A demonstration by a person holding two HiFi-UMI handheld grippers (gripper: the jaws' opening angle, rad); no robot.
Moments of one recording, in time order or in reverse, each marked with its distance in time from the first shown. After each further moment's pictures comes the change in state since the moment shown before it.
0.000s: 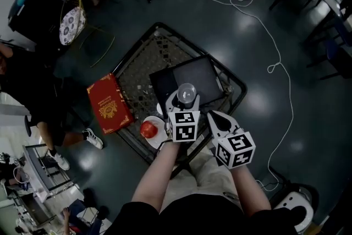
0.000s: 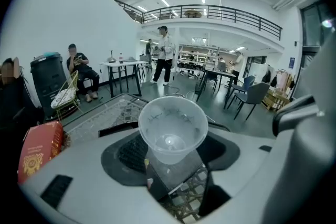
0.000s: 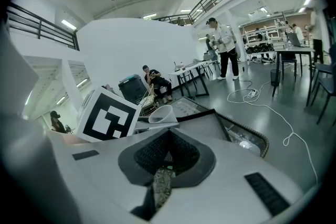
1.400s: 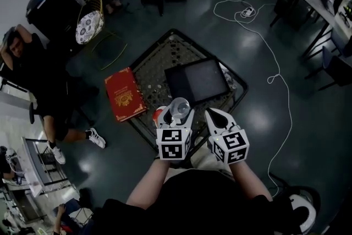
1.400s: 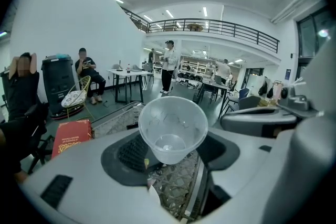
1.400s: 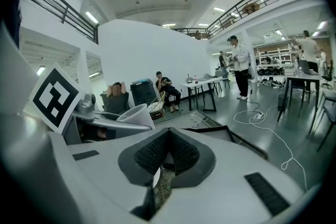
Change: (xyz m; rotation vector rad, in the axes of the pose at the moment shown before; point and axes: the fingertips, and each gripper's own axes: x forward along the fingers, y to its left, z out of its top) left arm -0.180 0.010 -0.003 -0.066 -0.102 -0.021; right arm -0.048 0.092 0.007 -0.196 -0.108 0.025
